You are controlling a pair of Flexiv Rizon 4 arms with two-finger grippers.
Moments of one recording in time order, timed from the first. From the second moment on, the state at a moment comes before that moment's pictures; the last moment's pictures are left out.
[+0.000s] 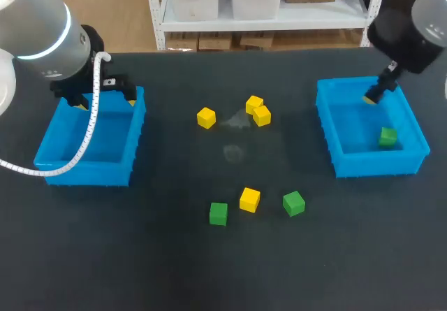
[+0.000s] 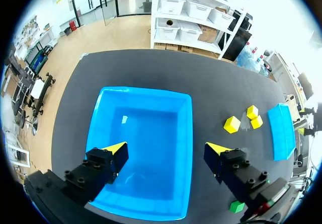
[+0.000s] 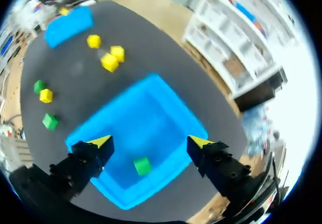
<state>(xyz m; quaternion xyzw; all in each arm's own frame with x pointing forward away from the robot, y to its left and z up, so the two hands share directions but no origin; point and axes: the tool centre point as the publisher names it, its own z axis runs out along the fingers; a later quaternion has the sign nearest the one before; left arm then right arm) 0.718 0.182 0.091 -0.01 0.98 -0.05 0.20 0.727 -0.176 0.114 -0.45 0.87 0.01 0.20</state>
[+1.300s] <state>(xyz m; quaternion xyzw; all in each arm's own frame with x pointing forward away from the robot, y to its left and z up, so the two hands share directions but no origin) 0.718 0.182 0.091 -0.01 0.98 -0.05 0.20 0.570 0.006 0.107 -0.54 0.83 0.09 0.08</state>
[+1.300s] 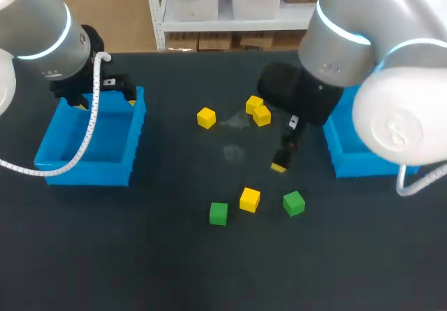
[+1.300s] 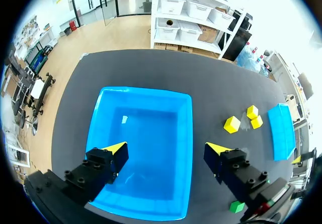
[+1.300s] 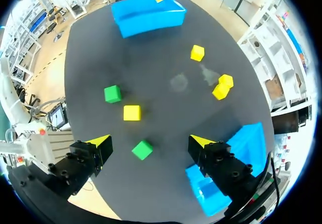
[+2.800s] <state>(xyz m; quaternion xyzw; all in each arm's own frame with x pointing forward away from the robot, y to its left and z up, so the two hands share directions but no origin) 0.718 0.182 0.091 -0.01 0.98 -0.05 0.20 0.526 -0.014 -0.002 -0.57 0.82 0.08 0.03</state>
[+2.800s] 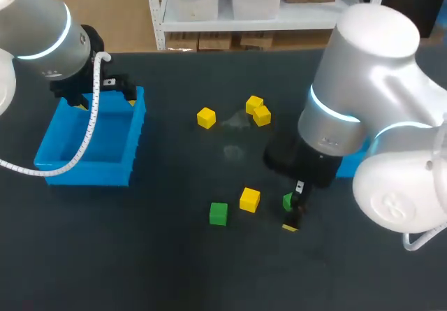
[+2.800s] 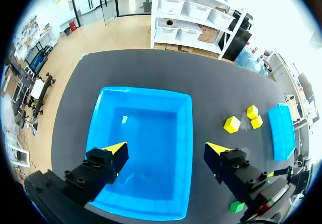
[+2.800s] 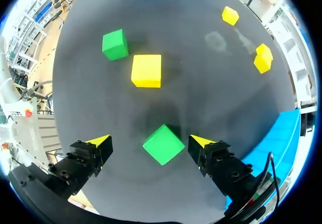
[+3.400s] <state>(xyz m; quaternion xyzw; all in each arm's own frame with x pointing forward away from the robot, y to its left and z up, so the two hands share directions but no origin) 0.718 0.182 0.091 -0.01 0.98 -0.05 0.20 0.545 -0.020 -0.002 -0.57 0.82 0.06 0.02</state>
